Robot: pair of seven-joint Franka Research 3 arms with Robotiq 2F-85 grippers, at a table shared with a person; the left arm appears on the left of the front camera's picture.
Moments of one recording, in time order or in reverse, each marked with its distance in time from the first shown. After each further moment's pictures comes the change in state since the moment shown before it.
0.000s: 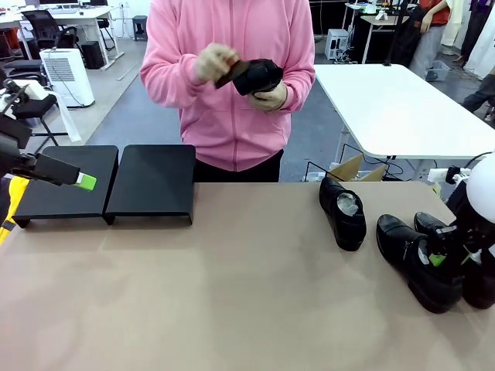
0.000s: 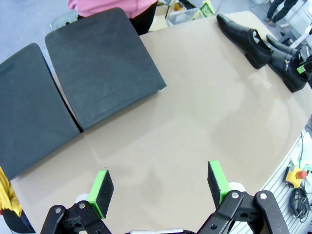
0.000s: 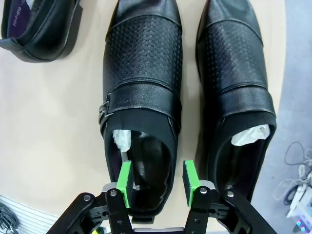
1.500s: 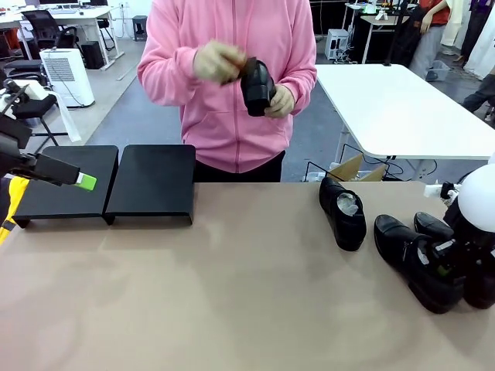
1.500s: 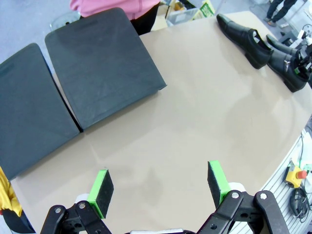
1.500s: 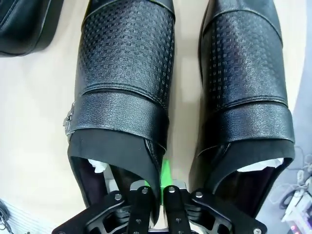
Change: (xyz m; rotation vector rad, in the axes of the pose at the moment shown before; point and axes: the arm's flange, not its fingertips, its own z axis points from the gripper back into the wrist) left arm 0.000 0.000 0.000 0.000 0.000 0.000; right arm 0.004 -0.018 -0.038 0.027 0.042 0.051
